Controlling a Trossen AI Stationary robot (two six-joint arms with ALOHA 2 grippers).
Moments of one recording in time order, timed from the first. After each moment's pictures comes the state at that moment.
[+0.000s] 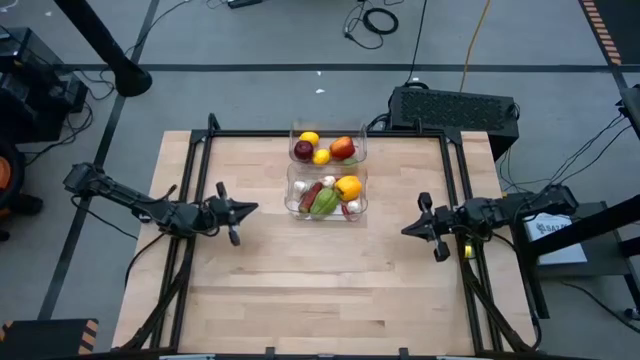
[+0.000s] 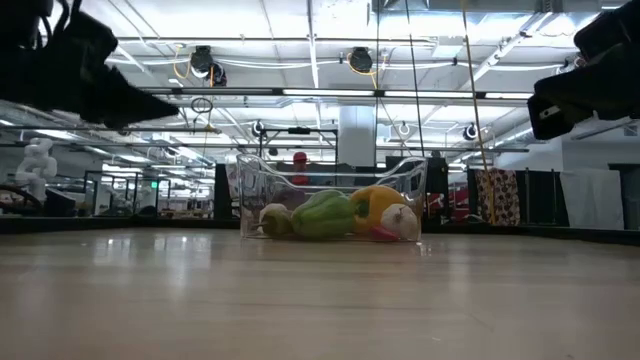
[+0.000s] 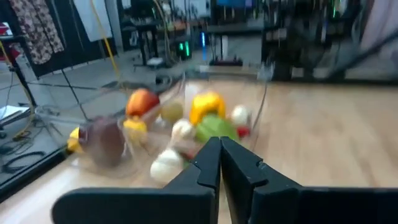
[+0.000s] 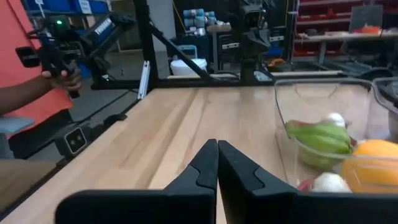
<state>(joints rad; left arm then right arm) -0.33 0.50 0.01 0.40 -0.66 -0.01 0.24 0.09 0.02 0.01 0.05 0.12</state>
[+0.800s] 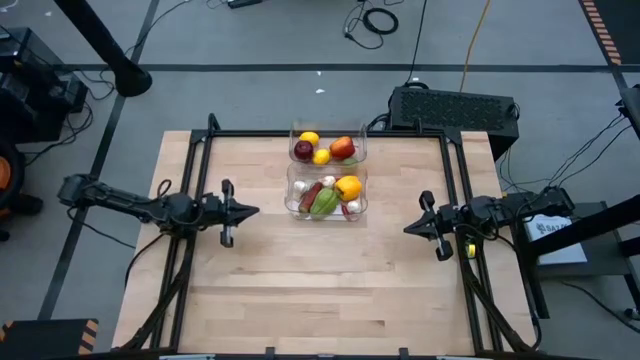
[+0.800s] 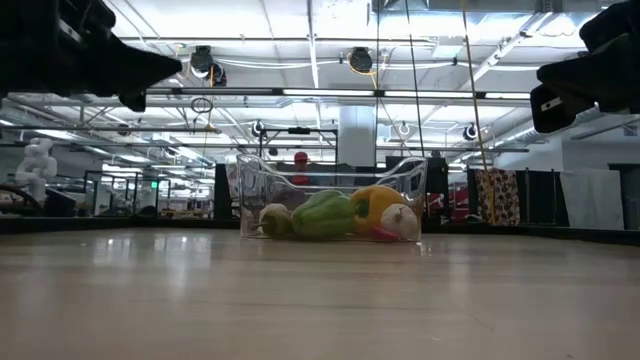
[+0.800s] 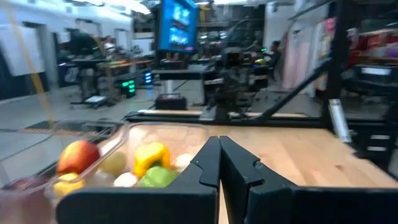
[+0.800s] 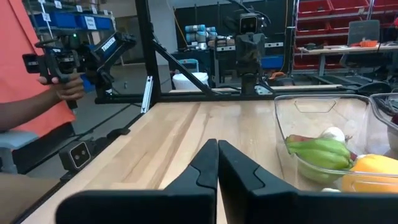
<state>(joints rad) -0.18 0.47 0.01 0.57 -0.25 0.04 0.24 0.02 0.02 0.01 0.05 0.12</state>
